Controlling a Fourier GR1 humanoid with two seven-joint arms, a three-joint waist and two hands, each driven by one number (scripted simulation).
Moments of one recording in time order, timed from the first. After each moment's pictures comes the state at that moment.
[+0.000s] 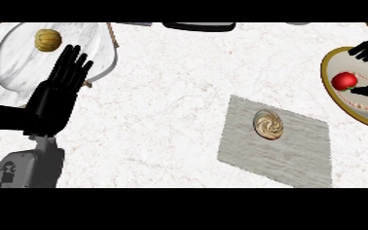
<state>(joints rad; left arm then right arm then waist) -0.21 0.18 0.11 -1.59 0.29 -0.10 0.08 -0.88 -0.75 -0.19 -0.23 0.70 0.16 -0.57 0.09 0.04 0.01</state>
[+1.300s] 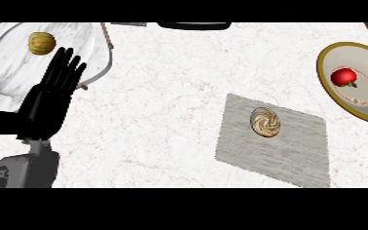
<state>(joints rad) -0.19 0.18 0.14 -1.60 0.30 -0.11 0.07 -0.81 -1.05 -0.59 -0.07 0.31 0.49 -0.60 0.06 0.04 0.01</state>
